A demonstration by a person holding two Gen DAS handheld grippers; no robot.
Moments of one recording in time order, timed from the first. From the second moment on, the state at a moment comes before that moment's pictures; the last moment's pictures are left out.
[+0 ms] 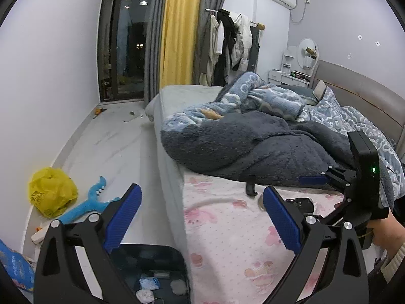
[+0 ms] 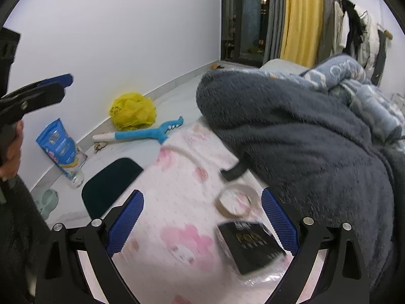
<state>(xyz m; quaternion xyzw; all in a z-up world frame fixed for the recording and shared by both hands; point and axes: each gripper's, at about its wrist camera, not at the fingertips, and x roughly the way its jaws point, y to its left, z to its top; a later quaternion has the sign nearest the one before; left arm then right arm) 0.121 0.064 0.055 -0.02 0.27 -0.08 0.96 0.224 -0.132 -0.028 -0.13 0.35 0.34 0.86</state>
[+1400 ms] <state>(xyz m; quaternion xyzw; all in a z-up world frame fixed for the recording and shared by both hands) 0.266 -0.034 -0.049 -0.01 0.42 -0.22 0.88 0.263 -0.190 -0.066 -0.07 0.42 0.37 0.83</state>
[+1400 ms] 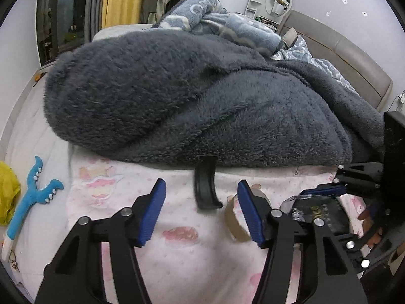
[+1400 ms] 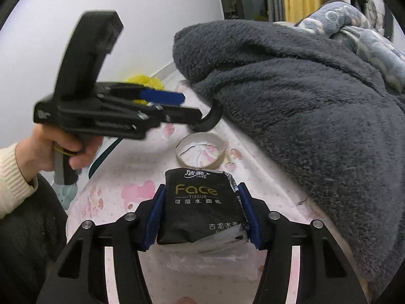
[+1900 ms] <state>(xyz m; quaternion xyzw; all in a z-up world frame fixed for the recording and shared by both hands) 0.288 -0.054 -0.064 -0.01 0.43 -0.18 0.88 0.260 -0.223 -0.043 0.00 0.39 0.34 0.85</state>
